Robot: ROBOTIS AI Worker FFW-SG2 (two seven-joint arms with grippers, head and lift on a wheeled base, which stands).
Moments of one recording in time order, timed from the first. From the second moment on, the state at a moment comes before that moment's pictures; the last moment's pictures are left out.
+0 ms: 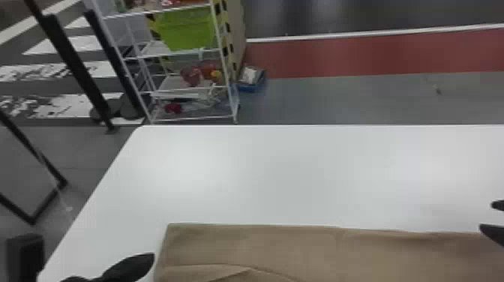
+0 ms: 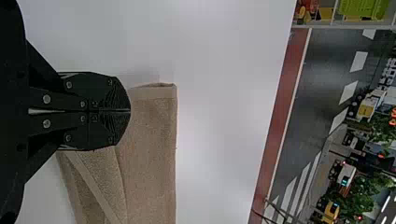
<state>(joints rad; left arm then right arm) 0.66 0.00 0.62 -2.40 0.12 0.94 -0.85 0.19 -0.37 -0.44 -2.04 -0.09 0.92 1.36</state>
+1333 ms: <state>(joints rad) 0.68 0.00 0.53 -2.46 0.12 1.15 -0.76 0.28 -0.36 -0.61 -1.67 -0.10 0.21 1.36</state>
